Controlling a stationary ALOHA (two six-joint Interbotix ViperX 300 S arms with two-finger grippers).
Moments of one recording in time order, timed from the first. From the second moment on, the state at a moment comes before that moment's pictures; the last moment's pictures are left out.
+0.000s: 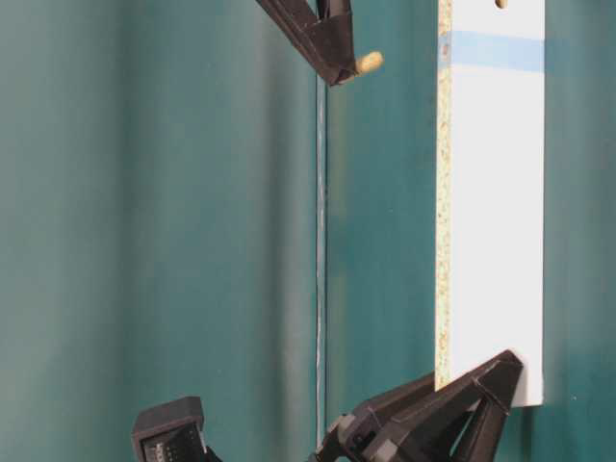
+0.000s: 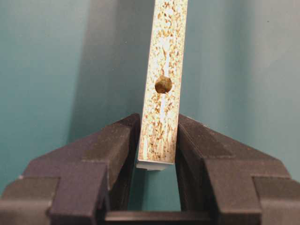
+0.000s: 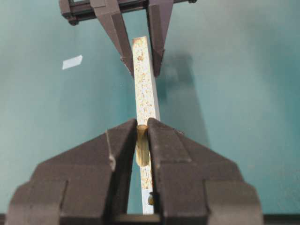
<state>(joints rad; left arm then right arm) 0.00 0.11 0.89 -0.06 -0.30 -0.03 -0.01 -0.07 1.16 0.04 -0.94 0.35</state>
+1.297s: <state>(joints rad) 0.00 0.11 0.89 -0.06 -0.30 -0.03 0.02 0.06 1.18 0.09 -1.07 0.35</state>
